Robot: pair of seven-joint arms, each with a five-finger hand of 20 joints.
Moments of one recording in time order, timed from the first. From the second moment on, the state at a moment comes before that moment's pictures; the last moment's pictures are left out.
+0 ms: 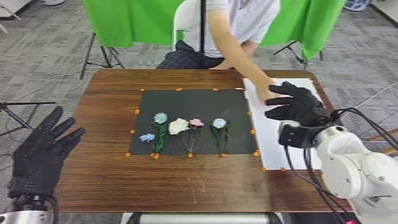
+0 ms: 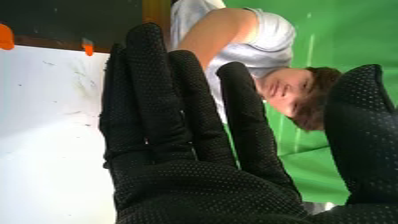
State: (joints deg) left arm 151.6 -44.8 -104.7 -135.9 28.7 25.7 32.1; right arm -101.1 -41.9 81.0 -123.2 -50.0 25.3 18.8
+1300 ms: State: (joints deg) left arm 150.7 -43.6 -103.5 -135.7 27.4 27.0 32.7; right arm -101.5 -42.4 81.7 -123.1 -47.4 22.1 17.2
